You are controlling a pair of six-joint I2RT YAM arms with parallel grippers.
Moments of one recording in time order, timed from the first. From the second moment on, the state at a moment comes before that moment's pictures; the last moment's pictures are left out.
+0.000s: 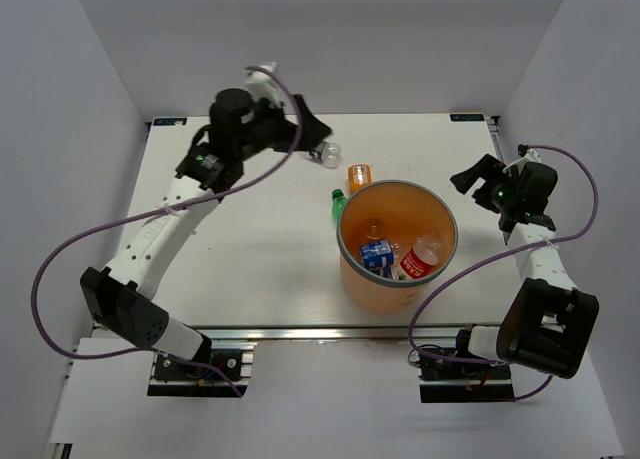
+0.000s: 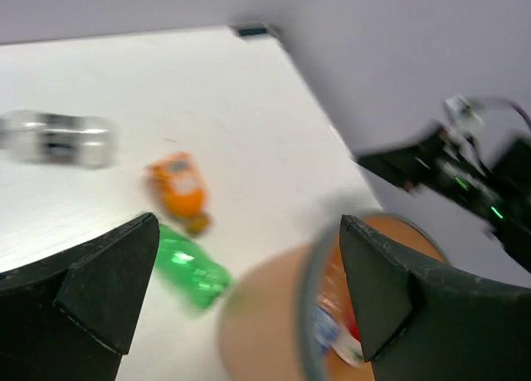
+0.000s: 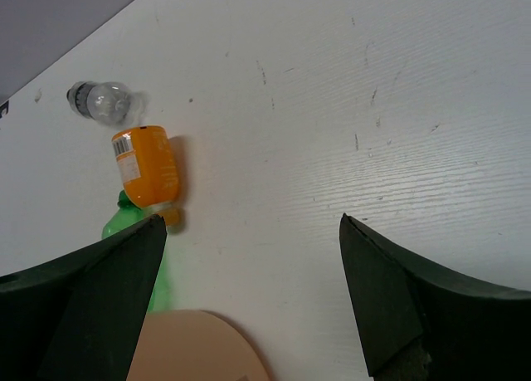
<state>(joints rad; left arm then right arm) -0.55 1.50 1.60 -0.31 0.27 -0.44 -0.27 1.29 0.82 0.01 -0.47 0.41</state>
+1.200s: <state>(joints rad) -0.54 2.10 1.34 0.03 0.52 -0.66 -0.28 1.44 0.90 -0.11 -0.38 0.37</state>
